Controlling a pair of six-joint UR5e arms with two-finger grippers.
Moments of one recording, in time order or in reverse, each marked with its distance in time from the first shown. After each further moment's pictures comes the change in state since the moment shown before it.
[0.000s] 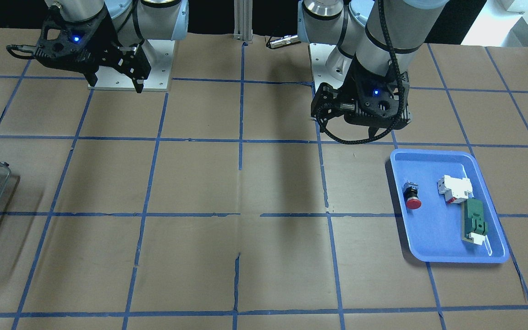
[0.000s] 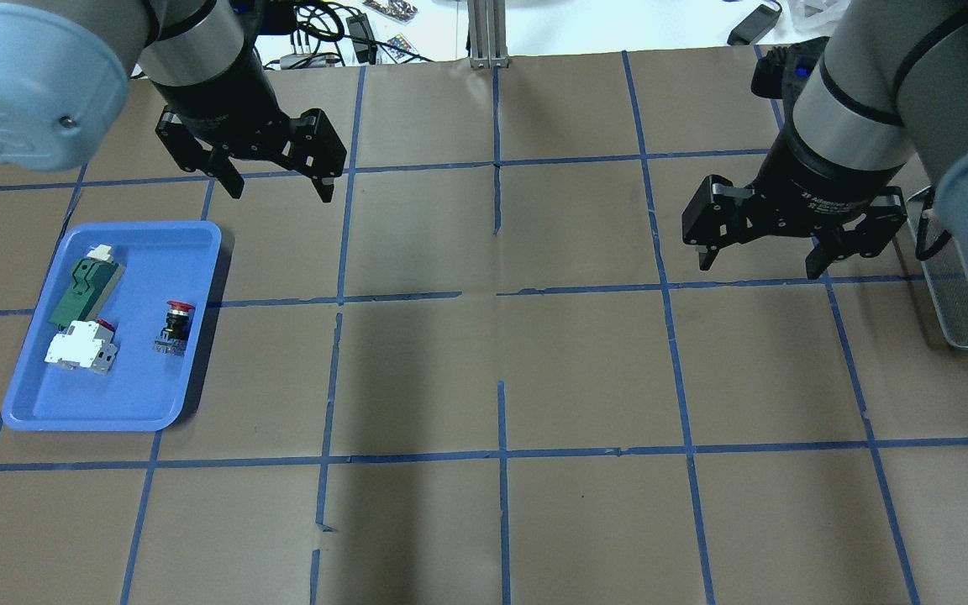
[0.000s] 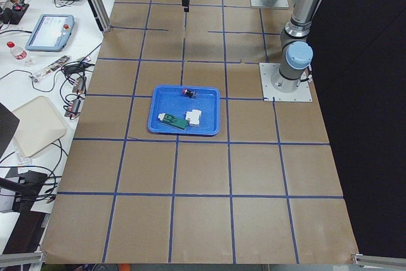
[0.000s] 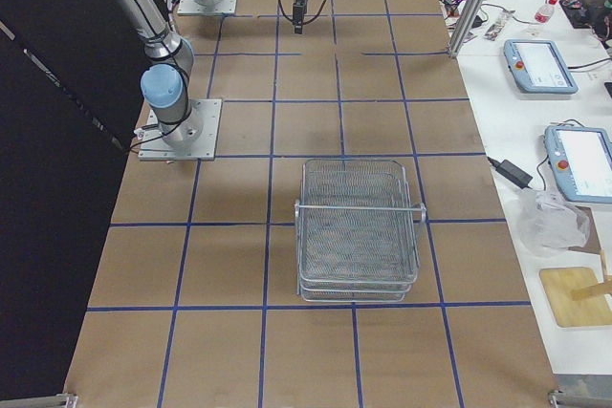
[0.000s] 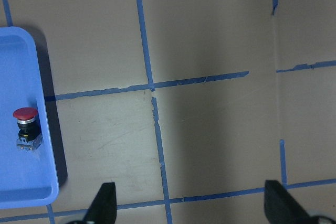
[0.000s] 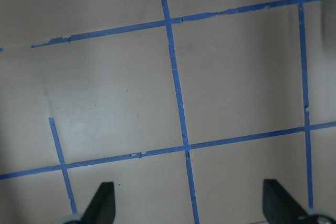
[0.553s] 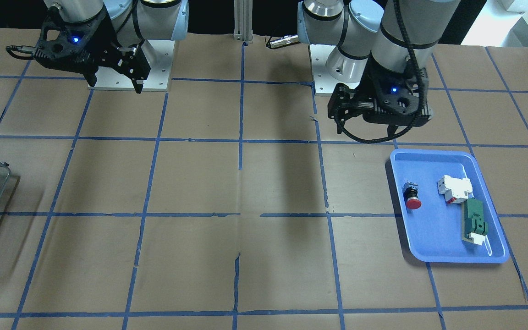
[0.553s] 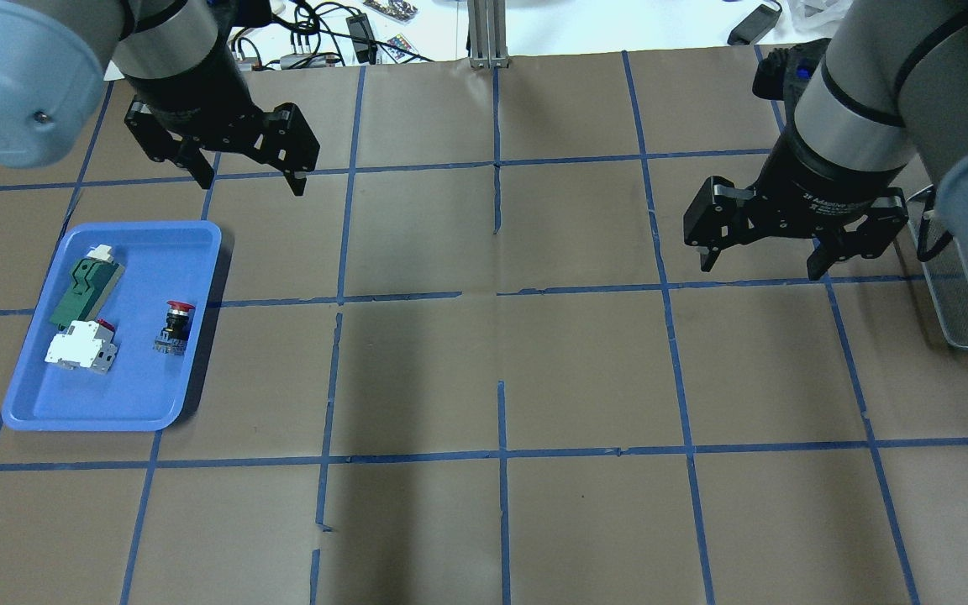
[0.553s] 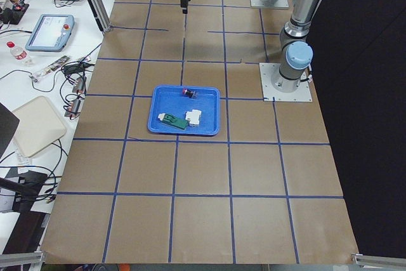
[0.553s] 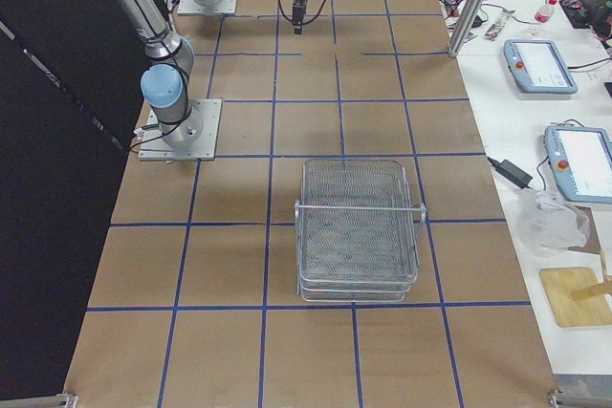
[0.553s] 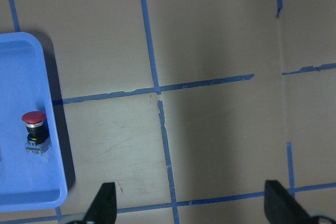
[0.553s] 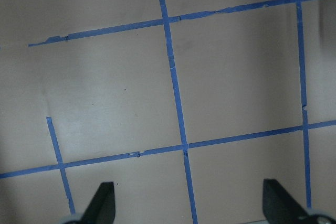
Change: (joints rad) left arm 0.058 0.019 -0.005 0.011 0.063 0.054; right arm -0.003 0.003 0.001 0.001 0.002 -0.004
